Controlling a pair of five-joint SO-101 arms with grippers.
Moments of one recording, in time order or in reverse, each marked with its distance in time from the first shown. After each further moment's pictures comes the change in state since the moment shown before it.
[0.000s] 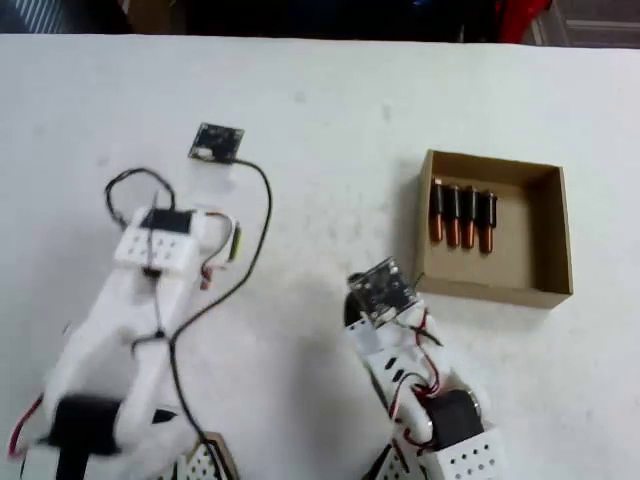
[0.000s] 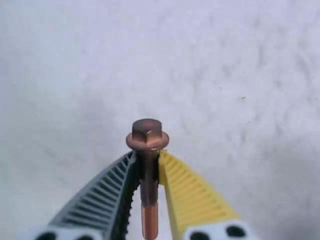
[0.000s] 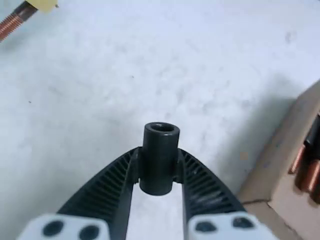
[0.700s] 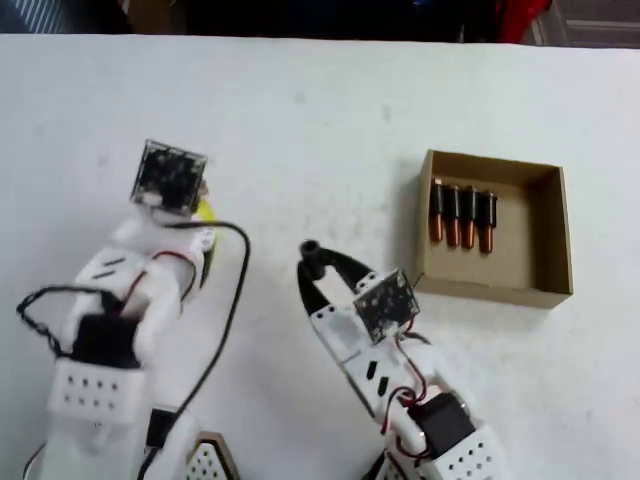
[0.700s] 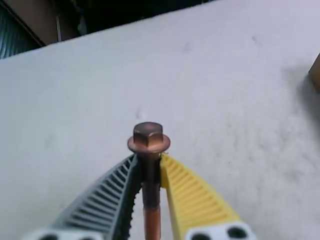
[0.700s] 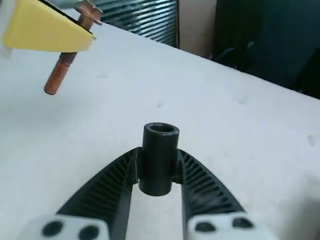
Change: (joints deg) left arm 0.0 -43.5 11.1 0.1 -4.7; right arm -9.8 0.0 0.0 -21.6 -10.9
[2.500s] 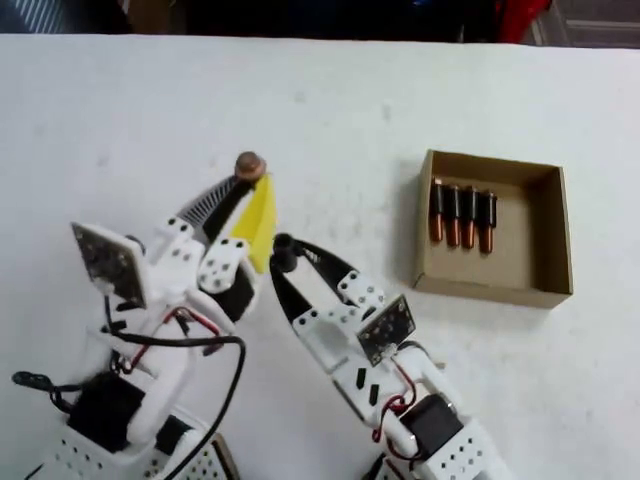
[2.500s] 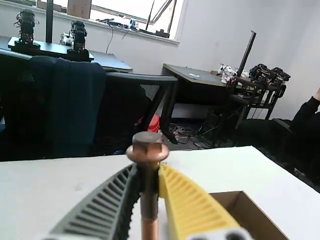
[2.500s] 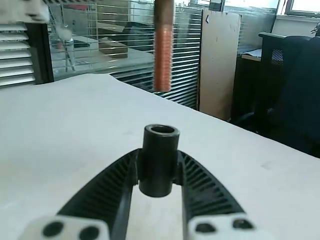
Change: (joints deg) left arm 20.0 -19.6 4.9 -18.9 21.5; right arm -5.4 0.1 6.1 -17.8 -0.2
